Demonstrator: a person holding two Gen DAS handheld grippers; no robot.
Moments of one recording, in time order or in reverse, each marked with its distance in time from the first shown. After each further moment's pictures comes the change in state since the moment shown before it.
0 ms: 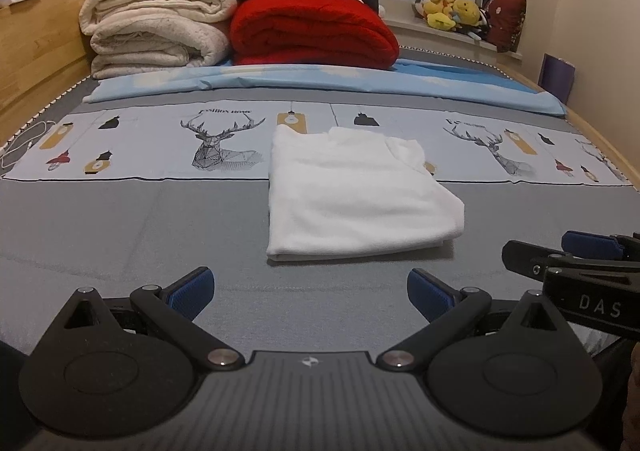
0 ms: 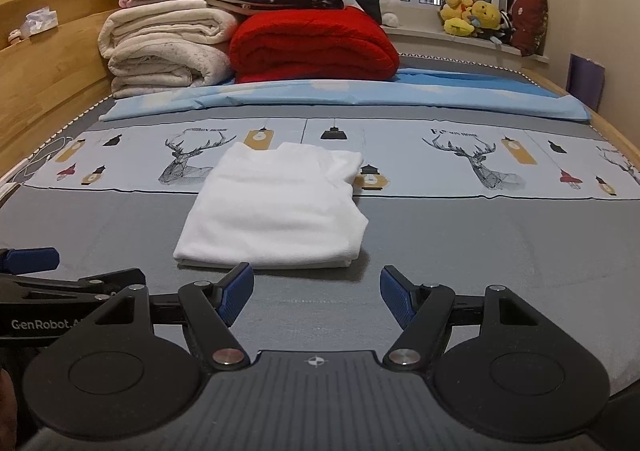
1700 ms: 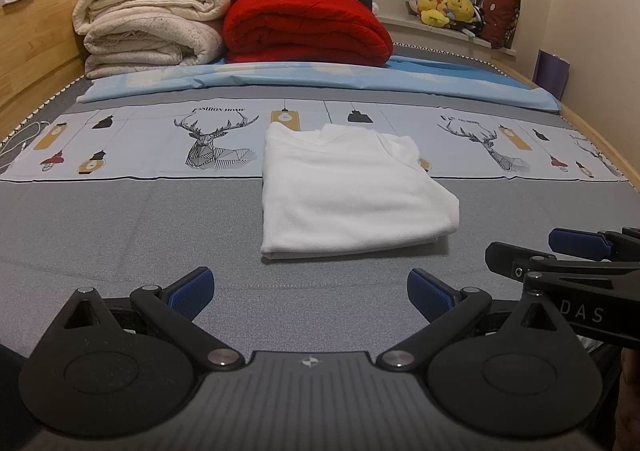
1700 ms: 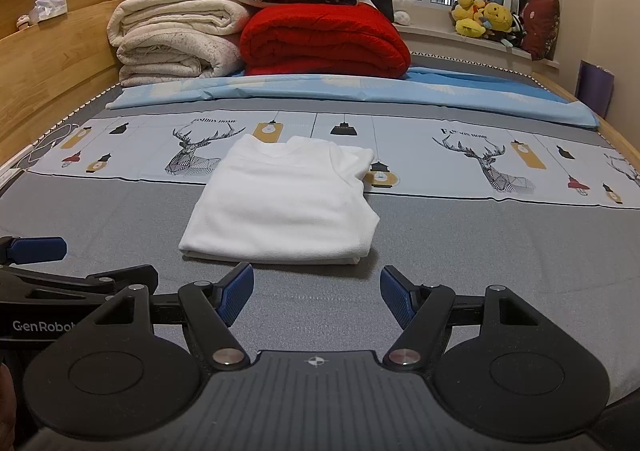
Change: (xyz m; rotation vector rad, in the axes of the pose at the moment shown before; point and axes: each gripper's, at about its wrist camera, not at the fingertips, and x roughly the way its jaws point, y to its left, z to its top) left arm 0.002 -0.001 0.000 0.009 0.005 -0.016; right arm 0.002 0.007 0.001 -0.030 0.012 0.011
